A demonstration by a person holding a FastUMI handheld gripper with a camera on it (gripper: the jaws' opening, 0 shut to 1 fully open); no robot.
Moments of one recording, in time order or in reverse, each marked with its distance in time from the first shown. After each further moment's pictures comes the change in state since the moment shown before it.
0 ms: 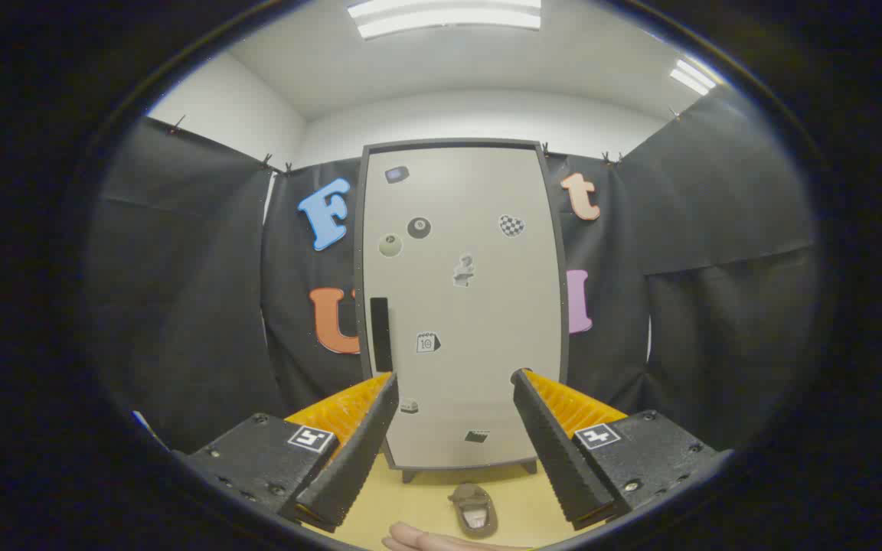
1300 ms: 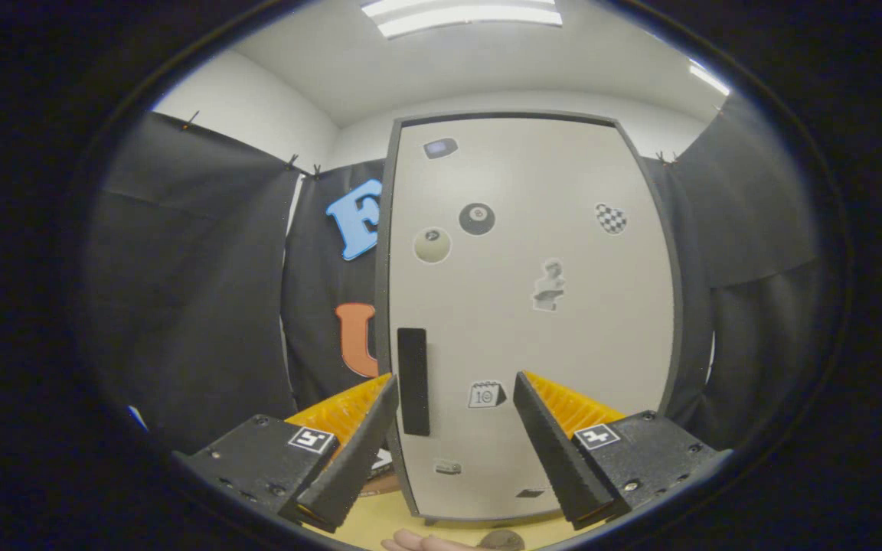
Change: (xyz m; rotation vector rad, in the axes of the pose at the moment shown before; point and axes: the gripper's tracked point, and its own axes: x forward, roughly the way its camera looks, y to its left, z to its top) arm 0.174 0.090 0.015 -0.045 -0.048 0.199
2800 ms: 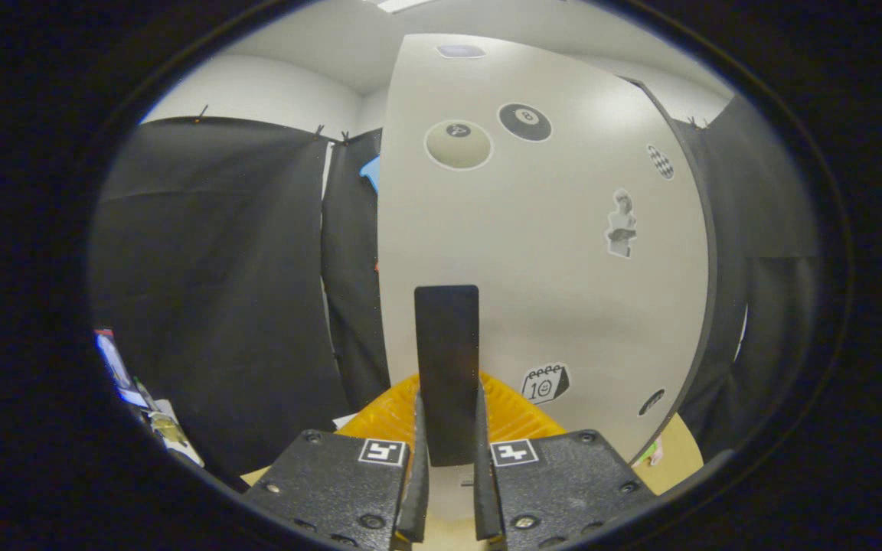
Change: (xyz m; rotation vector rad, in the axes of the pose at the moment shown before) arm -0.045 0.001 -0.030 0.040 0.201 0.140
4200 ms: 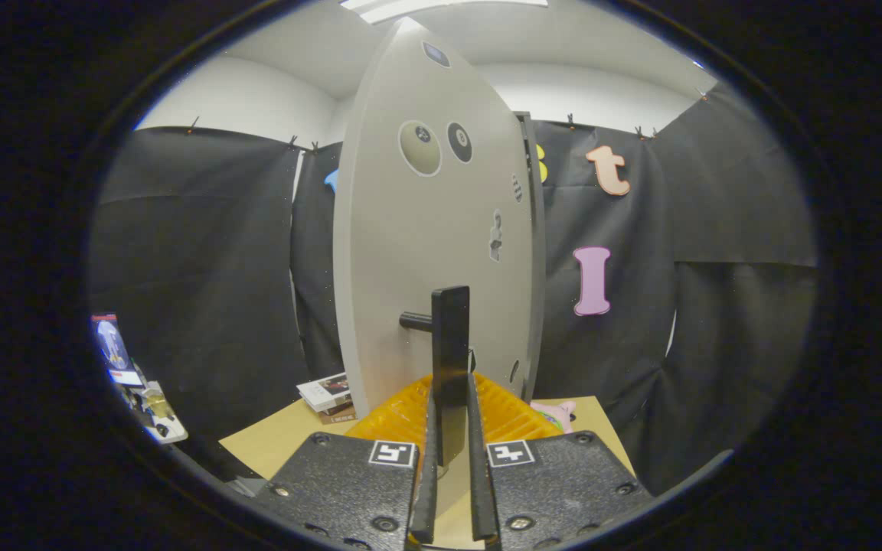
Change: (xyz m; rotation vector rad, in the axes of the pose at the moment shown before) arm -0.136 -0.109 0.001 -0.020 0.009 -0.164
